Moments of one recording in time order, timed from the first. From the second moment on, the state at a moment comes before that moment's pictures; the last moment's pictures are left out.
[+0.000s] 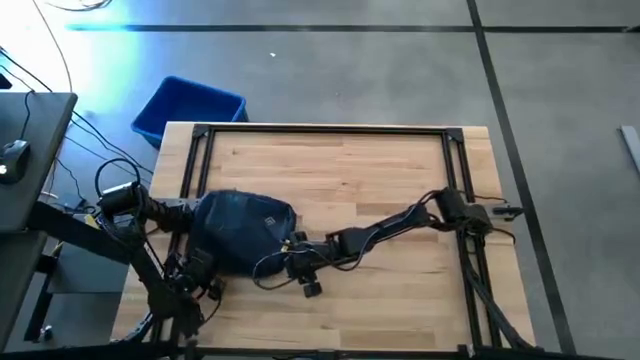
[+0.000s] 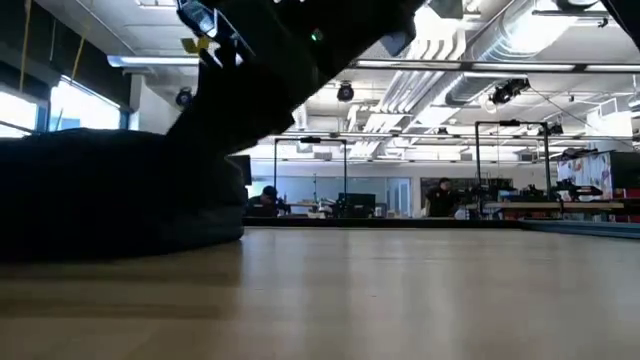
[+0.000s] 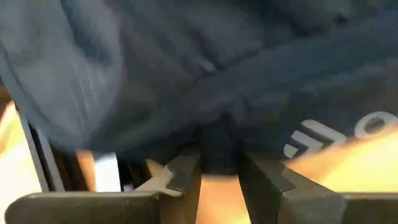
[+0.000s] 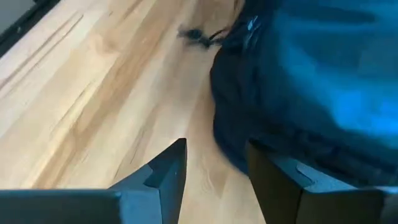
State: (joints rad) left arm -1.19 1.71 0.93 -1.24 -0.23 -2.22; right arm 0.27 2.22 1.60 -0.11 0.02 -0.11
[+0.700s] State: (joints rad) left arm -1.05 1.44 1.28 -1.51 -1.08 -1.85; right arm 0.35 1.54 1.46 -0.75 0.29 0.10
